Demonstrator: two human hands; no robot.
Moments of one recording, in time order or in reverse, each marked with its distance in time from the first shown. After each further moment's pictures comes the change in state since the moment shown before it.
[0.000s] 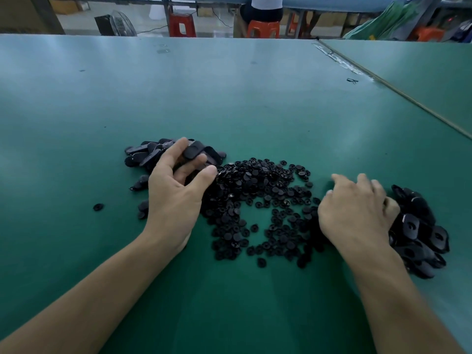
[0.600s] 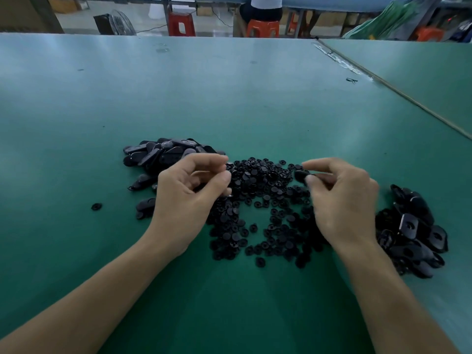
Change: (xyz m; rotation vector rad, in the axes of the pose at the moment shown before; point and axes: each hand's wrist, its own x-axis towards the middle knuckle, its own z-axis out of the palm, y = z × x) left_hand -0.008 0.002 0.000 0.127 -0.218 0.147; right_hand 0.001 -0.008 0.002 0.674 0.256 -0.326
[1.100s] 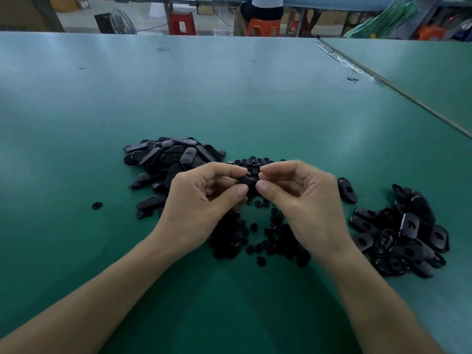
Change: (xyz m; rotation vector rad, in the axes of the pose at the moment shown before) left_hand -0.005 0.005 0.004 0.075 -0.176 -0.025; right_hand -0.019 -0.022 0.017 0.675 -0.335 0.033
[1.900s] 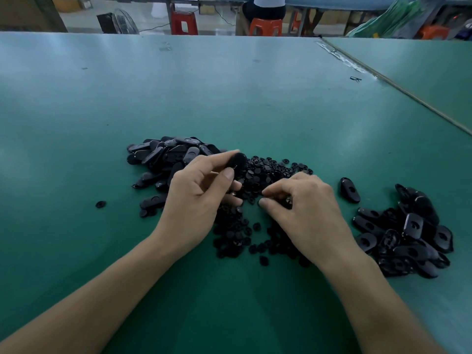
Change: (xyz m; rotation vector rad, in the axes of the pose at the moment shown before) left_hand 0.003 -0.002 0.002 -0.070 0.085 0.016; right_hand -0.004 0.007 -0.008 -0.860 -0.080 -0.059
